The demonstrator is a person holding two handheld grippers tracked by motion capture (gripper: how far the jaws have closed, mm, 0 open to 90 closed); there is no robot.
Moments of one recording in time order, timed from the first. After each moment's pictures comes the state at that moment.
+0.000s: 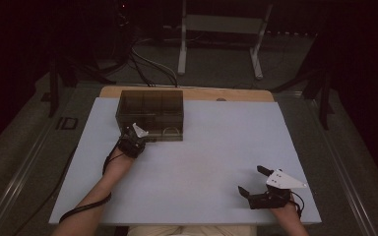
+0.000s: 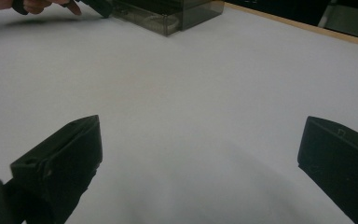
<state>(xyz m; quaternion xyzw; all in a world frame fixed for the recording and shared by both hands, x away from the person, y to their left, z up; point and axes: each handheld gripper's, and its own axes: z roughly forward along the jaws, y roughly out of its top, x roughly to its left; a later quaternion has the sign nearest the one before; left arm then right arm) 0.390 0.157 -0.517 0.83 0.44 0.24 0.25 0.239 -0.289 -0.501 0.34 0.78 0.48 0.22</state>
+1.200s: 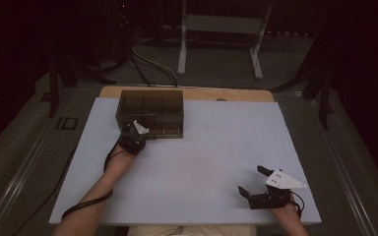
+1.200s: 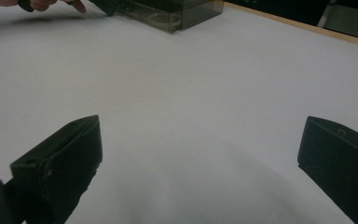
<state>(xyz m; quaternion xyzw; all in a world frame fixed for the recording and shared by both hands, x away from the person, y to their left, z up) 0.401 0.155 -0.517 0.83 0.44 0.24 0.25 0.239 -0.289 -0.501 0.34 0.78 0.48 0.22</state>
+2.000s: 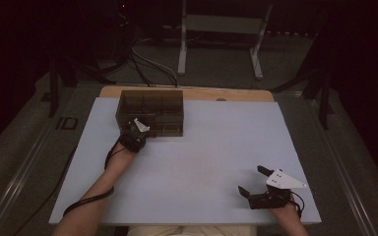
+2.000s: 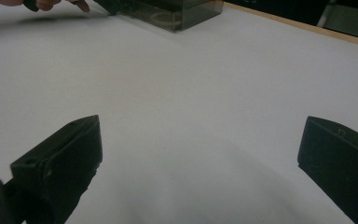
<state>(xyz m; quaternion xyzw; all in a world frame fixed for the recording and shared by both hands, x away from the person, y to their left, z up) 0.409 0.154 -0.518 0.83 0.44 0.25 0.24 0.239 -0.289 -0.501 0.34 0.78 0.48 0.22</state>
